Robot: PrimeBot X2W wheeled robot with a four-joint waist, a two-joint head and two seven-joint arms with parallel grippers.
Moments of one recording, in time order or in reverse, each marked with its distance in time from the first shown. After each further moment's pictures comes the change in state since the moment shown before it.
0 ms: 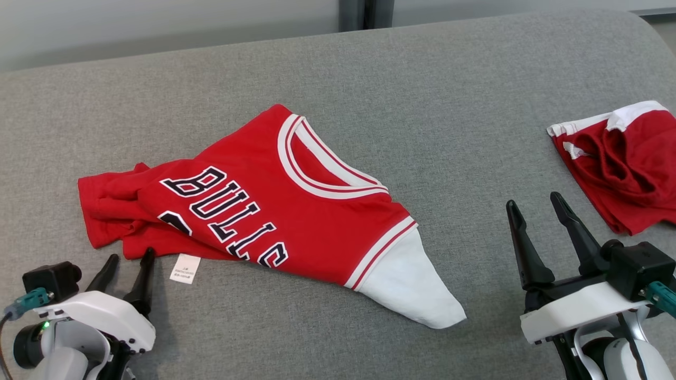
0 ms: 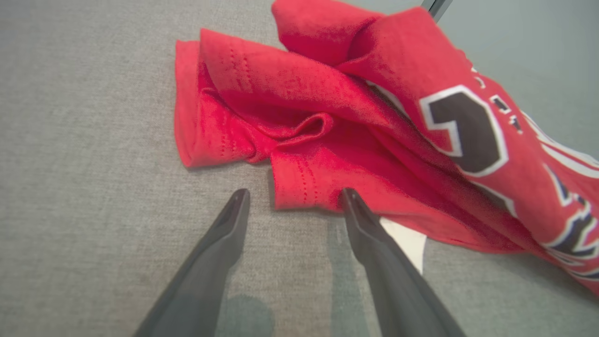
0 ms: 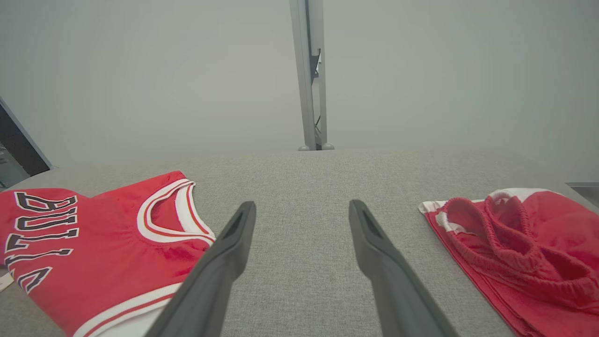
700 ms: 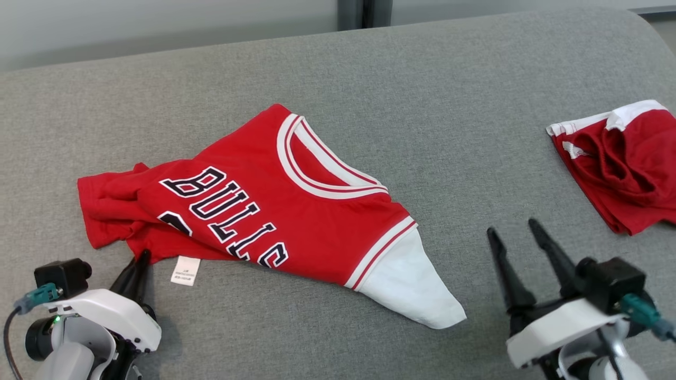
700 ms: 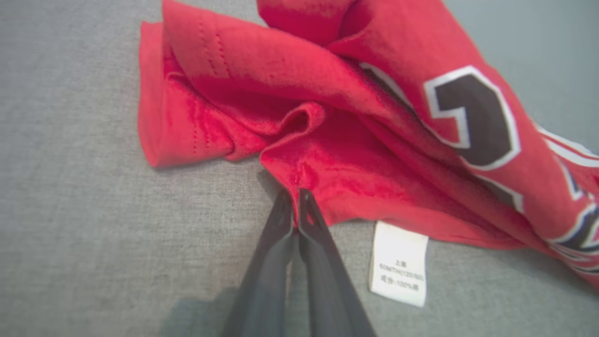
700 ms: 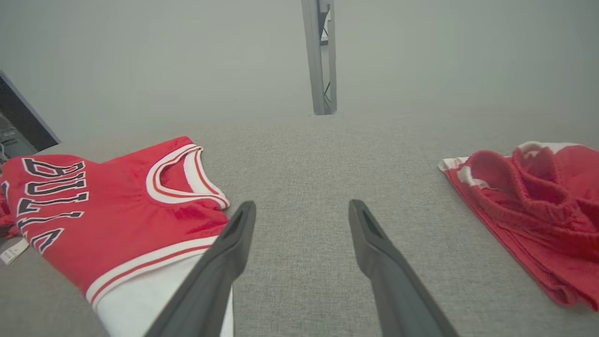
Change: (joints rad) left arm -0.086 -0.018 -0.042 0.163 -0.014 -0.117 -0.030; right arm 0.025 -0.002 0.031 0.037 0.021 0.000 0.016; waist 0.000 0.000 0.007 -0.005
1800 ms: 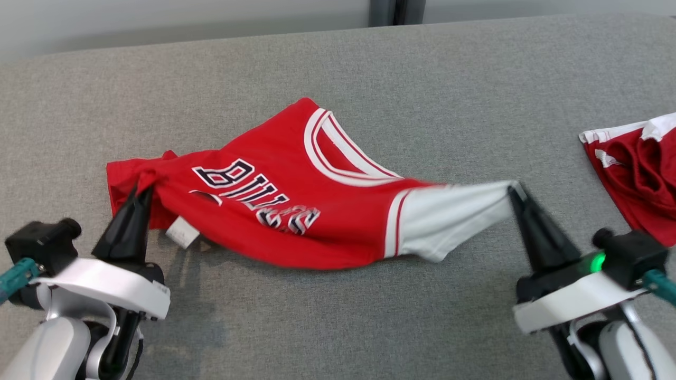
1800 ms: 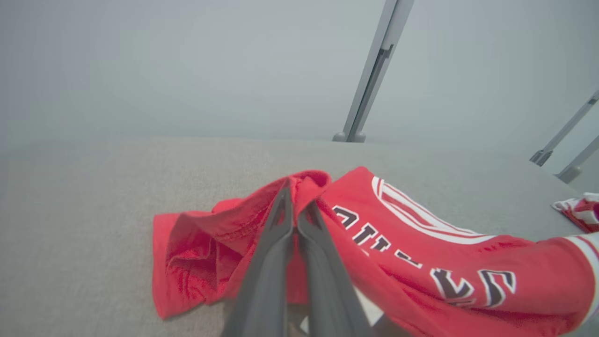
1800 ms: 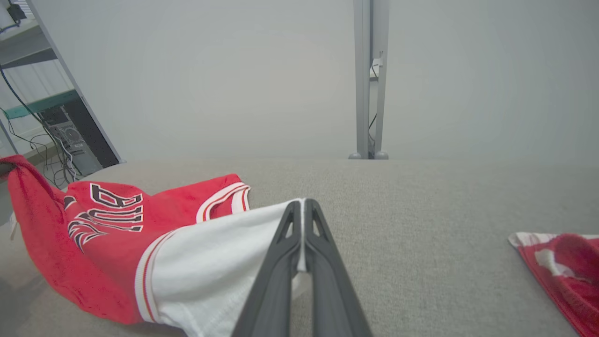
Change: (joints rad) left arm 0.100 0.095 0.029 -0.575 0.077 0.207 0.018; right arm -0.079 -0.084 0.096 0.016 0.078 0.000 -0.075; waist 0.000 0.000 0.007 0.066
